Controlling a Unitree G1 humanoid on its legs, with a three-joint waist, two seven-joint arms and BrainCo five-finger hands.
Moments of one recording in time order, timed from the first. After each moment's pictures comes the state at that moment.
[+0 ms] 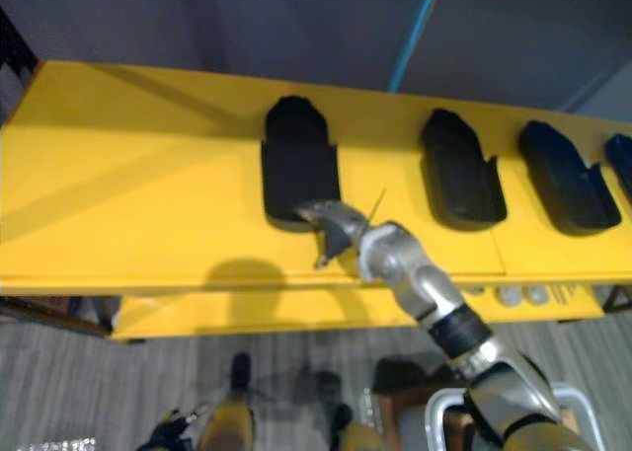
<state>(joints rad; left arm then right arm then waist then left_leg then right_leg) 0.10 0.19 0.08 0.96 -0.31 0.02 0.15 -0.63 -0.46 0.44 0.10 -0.67 -0.04 0.21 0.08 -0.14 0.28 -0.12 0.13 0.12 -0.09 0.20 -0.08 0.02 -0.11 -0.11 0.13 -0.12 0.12</state>
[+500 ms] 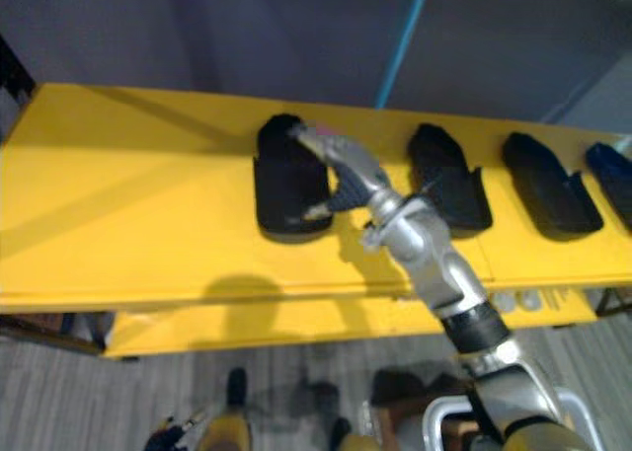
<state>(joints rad) 0.14 0.18 0.11 0.99 -0.29 0.01 0.14 -0.58 -0.48 0.22 -0.18 -0.34 -0.07 0.14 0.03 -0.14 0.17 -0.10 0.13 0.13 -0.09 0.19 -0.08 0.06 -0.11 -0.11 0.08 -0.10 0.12</state>
